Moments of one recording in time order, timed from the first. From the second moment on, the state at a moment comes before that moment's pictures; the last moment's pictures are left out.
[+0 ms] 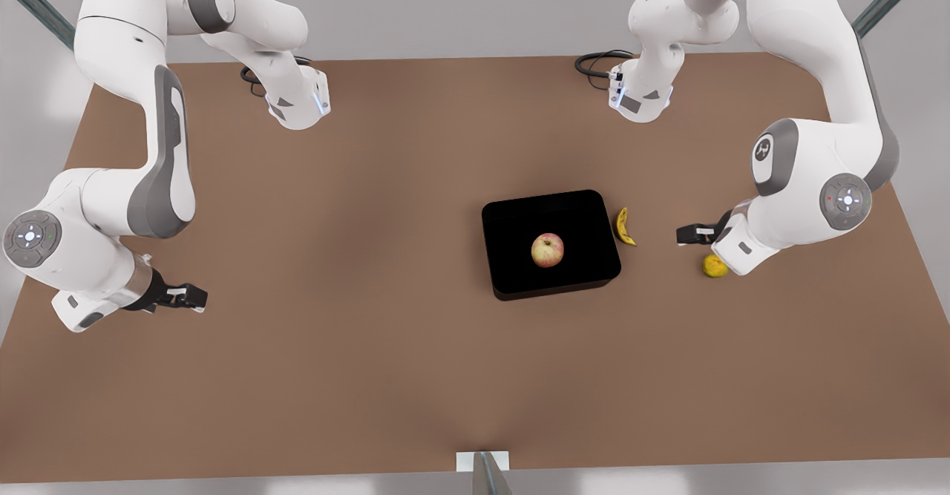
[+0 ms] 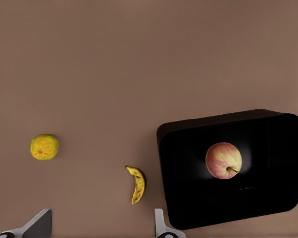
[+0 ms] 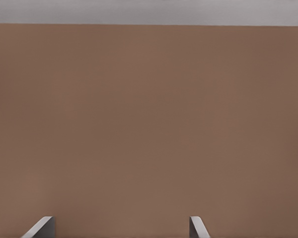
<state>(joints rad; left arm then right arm) -0.14 0.28 0.04 -1.48 -0.10 1.56 -0.06 -0.05 0.42 0.02 -1.36 -0.04 1.81 -0.01</state>
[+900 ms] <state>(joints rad) -0.56 0.35 0.02 -1.88 -0.07 2.13 -0.30 -0.04 0.44 0.02 -1.29 -0.04 1.74 0.00</state>
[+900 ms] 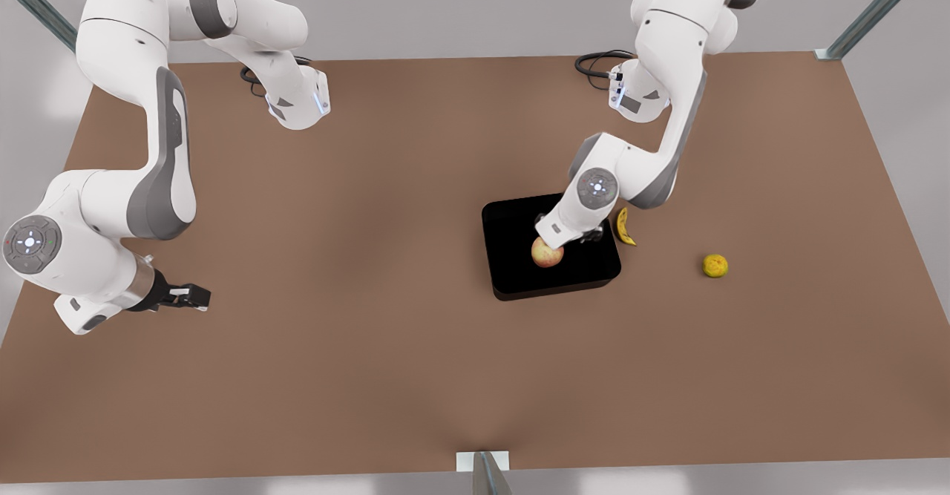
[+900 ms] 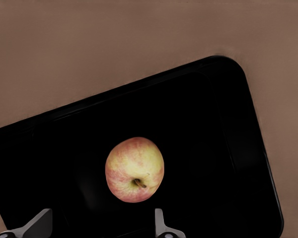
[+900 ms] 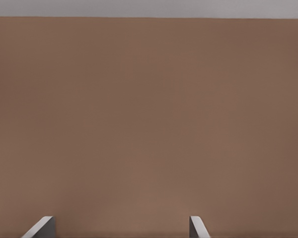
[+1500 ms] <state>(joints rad) -0.59 0.42 0.02 -1.98 -0.05 2.36 -0.35 -0.04 0.45 0.02 -1.29 -0.04 1.73 0.00</state>
